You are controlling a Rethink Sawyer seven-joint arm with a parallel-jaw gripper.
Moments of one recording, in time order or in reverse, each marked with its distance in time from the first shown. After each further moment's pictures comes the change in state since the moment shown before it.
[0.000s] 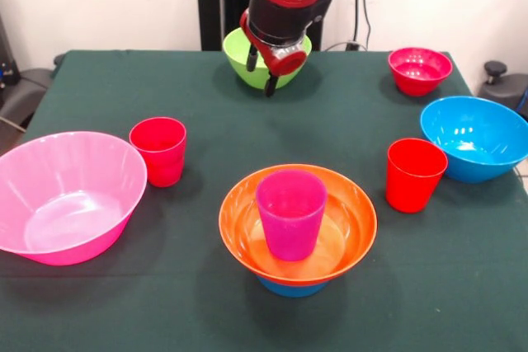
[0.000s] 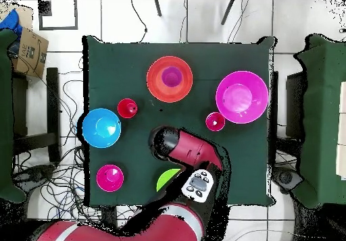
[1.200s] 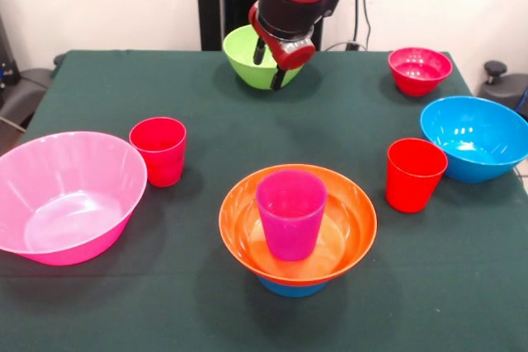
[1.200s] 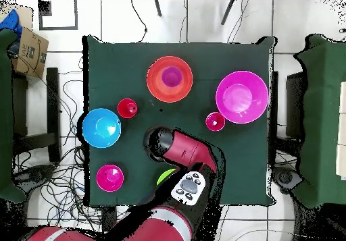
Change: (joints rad) arm 0.047 0.002 -0.032 0.001 0.027 0.036 0.005
